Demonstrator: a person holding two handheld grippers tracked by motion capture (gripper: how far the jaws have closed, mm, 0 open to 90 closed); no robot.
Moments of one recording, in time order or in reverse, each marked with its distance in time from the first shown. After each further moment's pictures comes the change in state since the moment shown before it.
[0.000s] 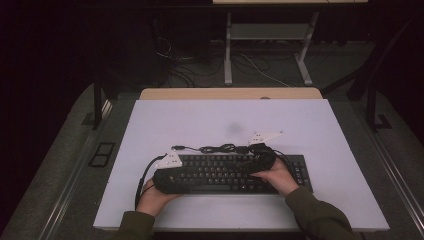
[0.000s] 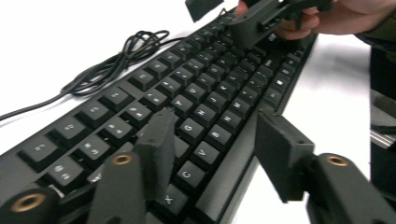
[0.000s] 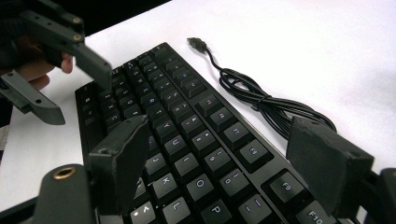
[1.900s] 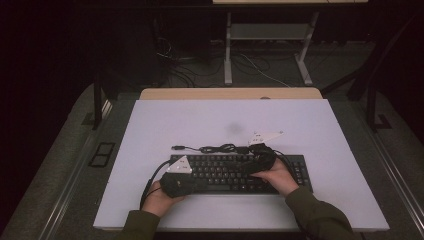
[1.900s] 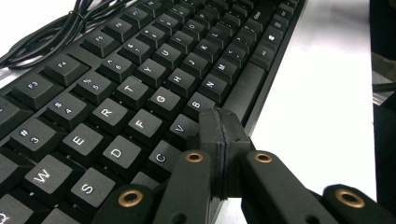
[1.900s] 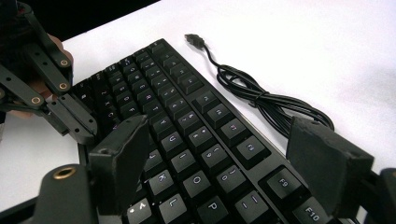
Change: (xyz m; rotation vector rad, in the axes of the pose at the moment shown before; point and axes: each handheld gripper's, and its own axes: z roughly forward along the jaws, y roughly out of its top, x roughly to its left) left arm -0.002 -0.007 0.019 0.130 -0.053 0.057; right arm -0.001 -0.001 0.001 0.009 -0.006 -0.007
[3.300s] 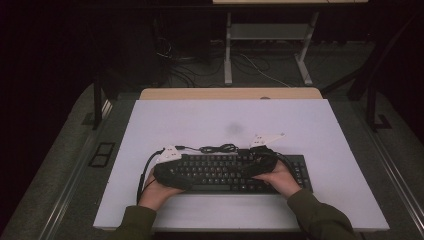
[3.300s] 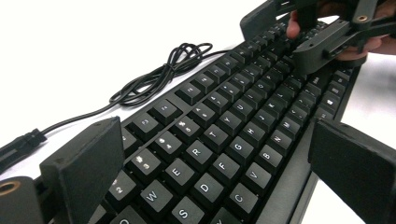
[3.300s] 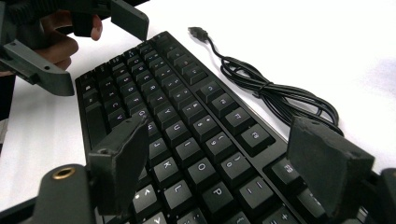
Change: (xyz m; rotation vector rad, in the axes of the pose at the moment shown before) left arm 0.020 0.006 -0.013 -0.173 0.175 -0.095; right arm 0.002 -0.006 -0.005 0.013 0.007 0.001
